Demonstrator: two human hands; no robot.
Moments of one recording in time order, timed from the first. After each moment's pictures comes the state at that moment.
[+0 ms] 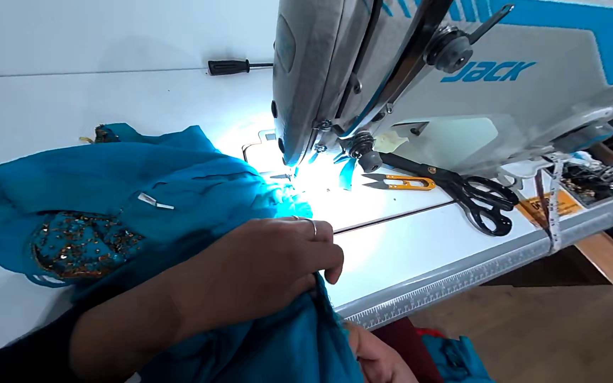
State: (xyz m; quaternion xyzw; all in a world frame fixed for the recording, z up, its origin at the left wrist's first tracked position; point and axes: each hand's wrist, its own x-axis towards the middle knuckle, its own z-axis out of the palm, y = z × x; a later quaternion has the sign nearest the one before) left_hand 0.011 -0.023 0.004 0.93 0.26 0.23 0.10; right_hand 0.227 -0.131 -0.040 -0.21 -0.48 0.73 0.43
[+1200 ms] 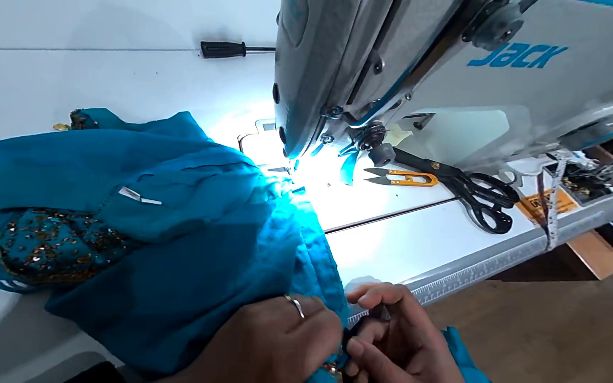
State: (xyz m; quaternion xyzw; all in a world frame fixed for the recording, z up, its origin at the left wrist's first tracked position) left_hand 0.027 -0.096 -0.020 0.86 0.32 0.35 0.21; right_hand 0.253 -0.116 -0.038 -0.40 -0.57 0.59 0.41
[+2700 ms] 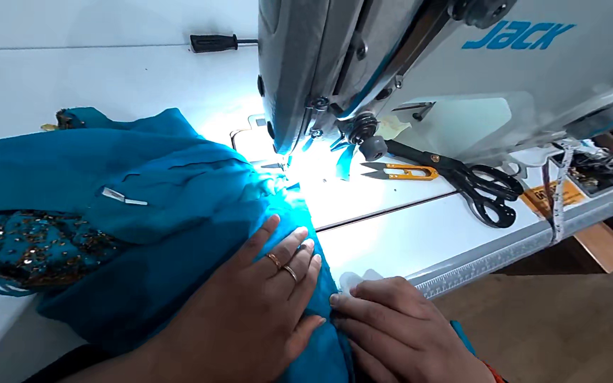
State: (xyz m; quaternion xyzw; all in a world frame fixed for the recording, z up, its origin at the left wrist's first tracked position) left_hand 0.021 -0.070 -0.032 0.91 0.36 0.17 -0.08; right_hand 0.276 -0.076 -0.053 -0.24 -0.92 0.04 0.29
